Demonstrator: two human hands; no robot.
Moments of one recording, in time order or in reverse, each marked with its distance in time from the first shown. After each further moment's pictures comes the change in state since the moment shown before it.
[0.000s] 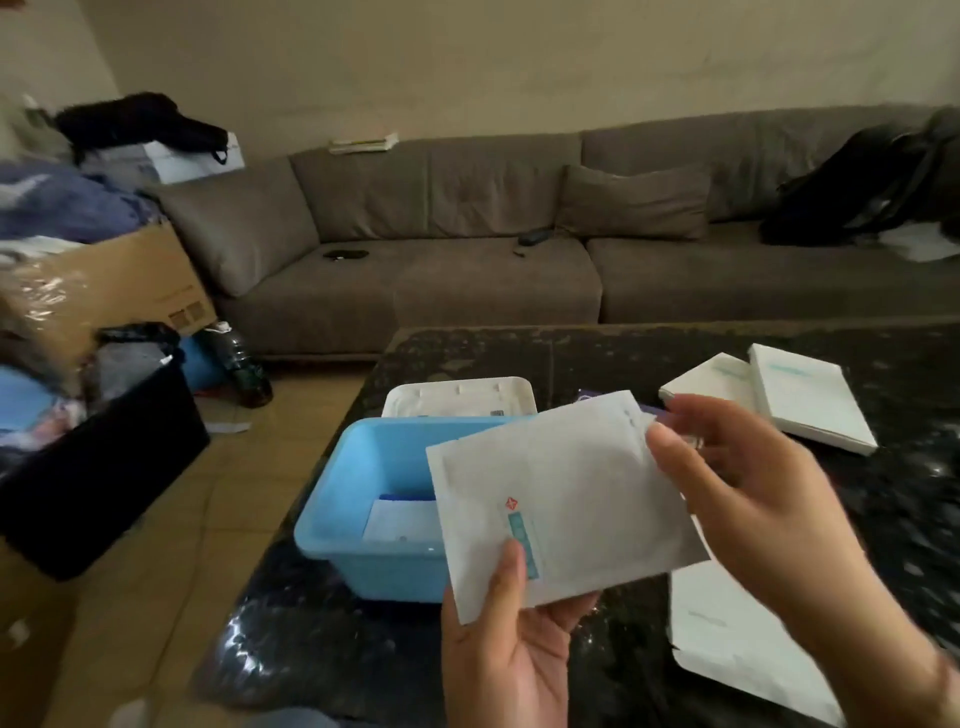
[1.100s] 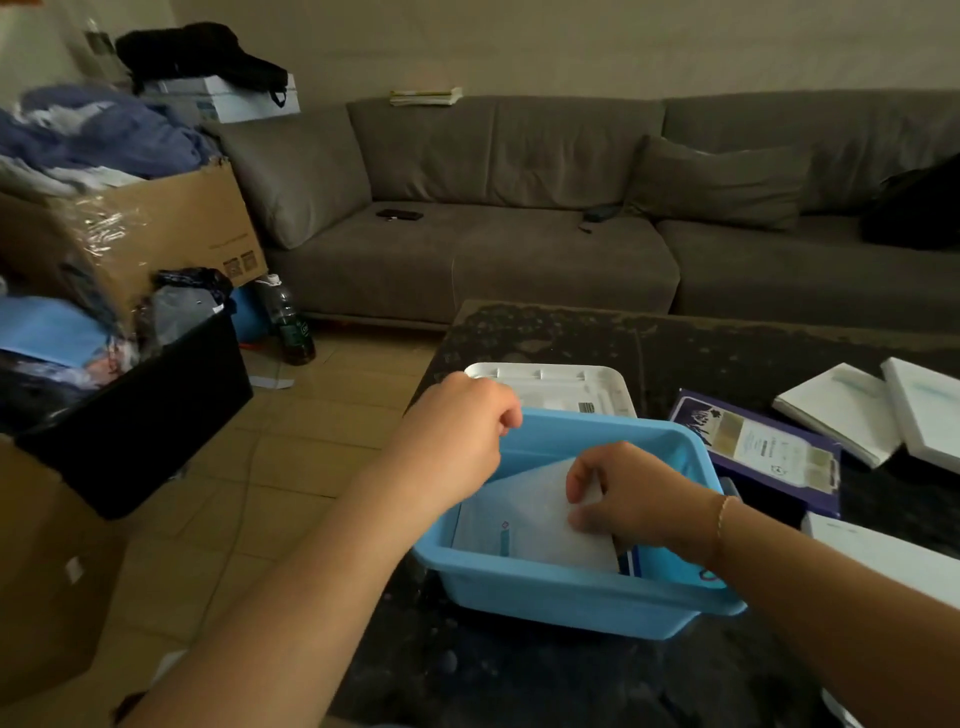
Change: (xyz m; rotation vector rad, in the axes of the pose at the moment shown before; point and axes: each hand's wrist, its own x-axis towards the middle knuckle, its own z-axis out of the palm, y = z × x) left_hand 0.154 0.133 -0.042 2.039 -0.356 0.522; right_hand 0.083 0.042 0.171 -0.503 -0.766 0.334
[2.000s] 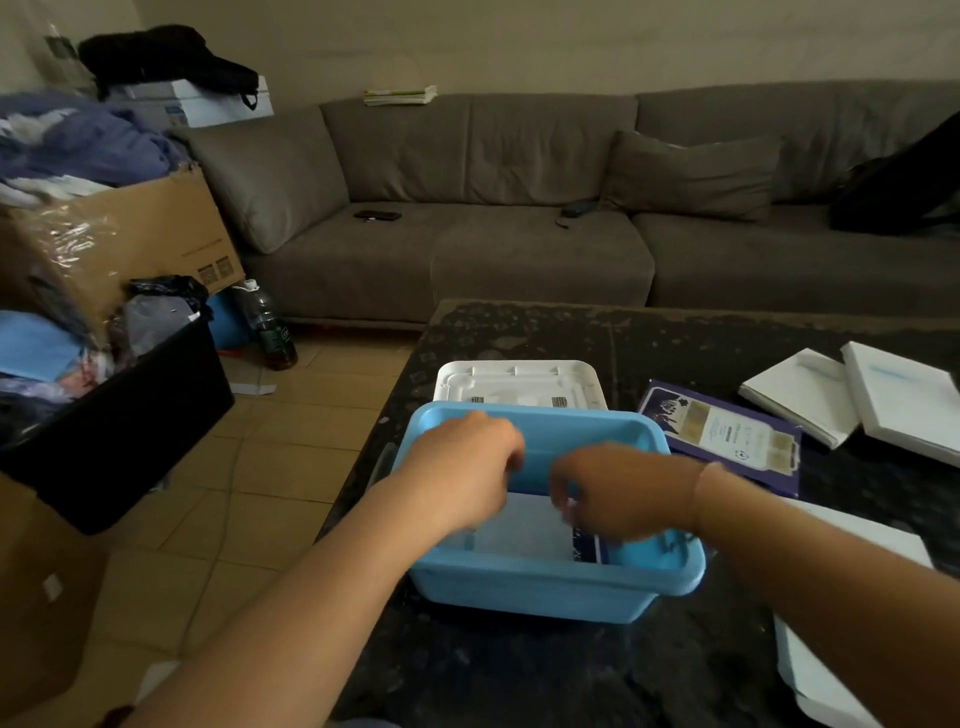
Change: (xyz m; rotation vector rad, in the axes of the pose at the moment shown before) left_hand -0.005 0.038 0.019 0.293 -0.225 0.056; right_hand -0.017 -0.002 -0.024 -0.540 -0.176 -0.167
